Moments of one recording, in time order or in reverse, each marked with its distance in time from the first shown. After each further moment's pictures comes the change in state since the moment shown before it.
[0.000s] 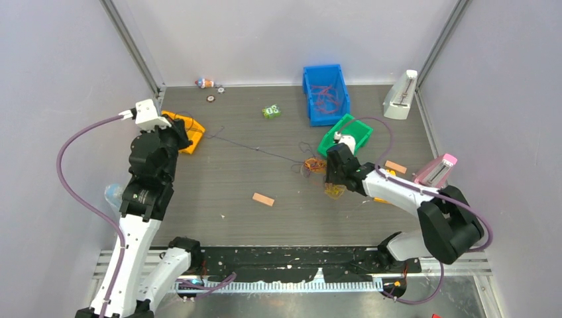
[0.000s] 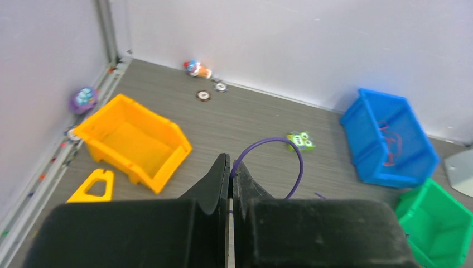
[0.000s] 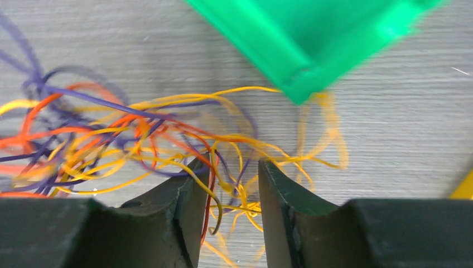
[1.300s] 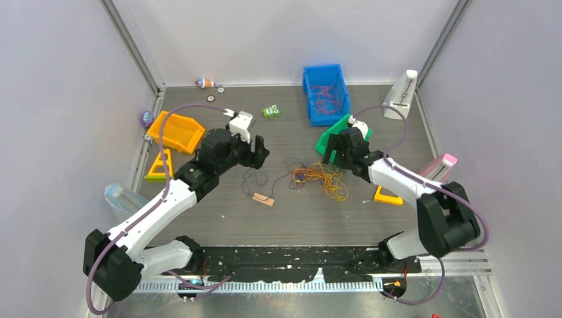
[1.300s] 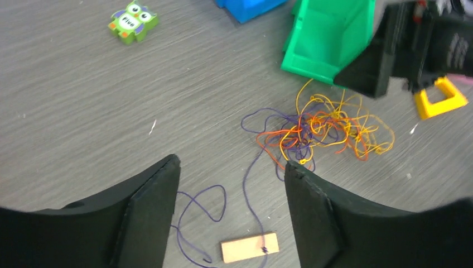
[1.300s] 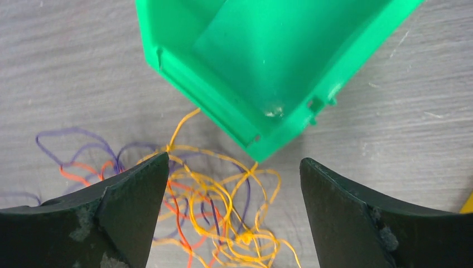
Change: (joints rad) left arm -0.327 0.320 -0.130 0.128 0.345 0.095; right arm -0.172 -0.041 0.045 0.043 -0.098 0.045
